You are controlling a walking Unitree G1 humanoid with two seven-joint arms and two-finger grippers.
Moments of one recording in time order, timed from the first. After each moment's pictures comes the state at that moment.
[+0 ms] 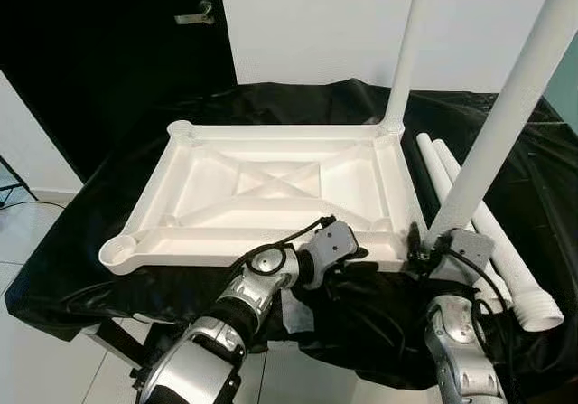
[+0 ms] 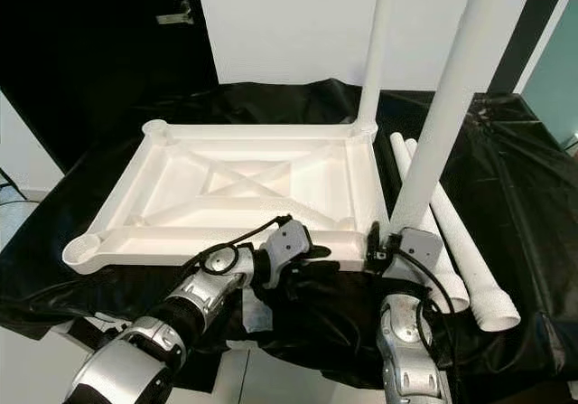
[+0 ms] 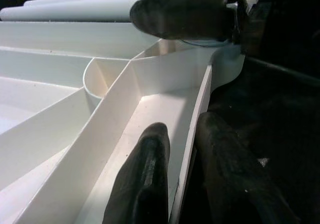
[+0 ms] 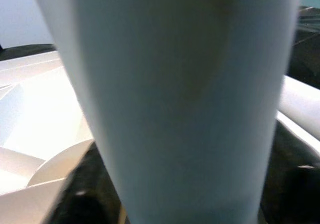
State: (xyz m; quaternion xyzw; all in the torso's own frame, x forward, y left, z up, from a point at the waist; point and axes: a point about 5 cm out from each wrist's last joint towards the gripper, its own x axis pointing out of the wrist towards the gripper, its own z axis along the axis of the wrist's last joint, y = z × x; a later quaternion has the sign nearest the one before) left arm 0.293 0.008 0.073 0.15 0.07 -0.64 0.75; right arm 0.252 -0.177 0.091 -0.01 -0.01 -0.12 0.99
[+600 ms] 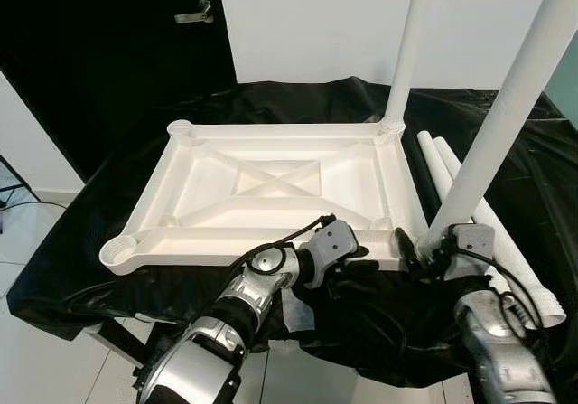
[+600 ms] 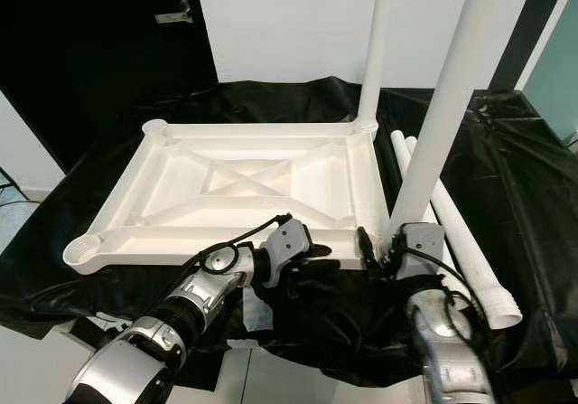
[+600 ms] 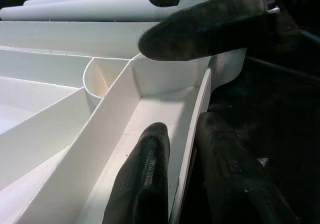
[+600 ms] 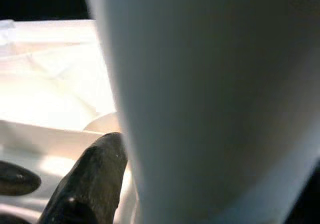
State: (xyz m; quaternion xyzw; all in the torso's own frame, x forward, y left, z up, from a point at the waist) left arm 0.293 0.008 0.074 0.14 0.07 -0.64 0.75; right arm 0.251 -0.204 0.102 -0.08 0.01 0.10 0.99
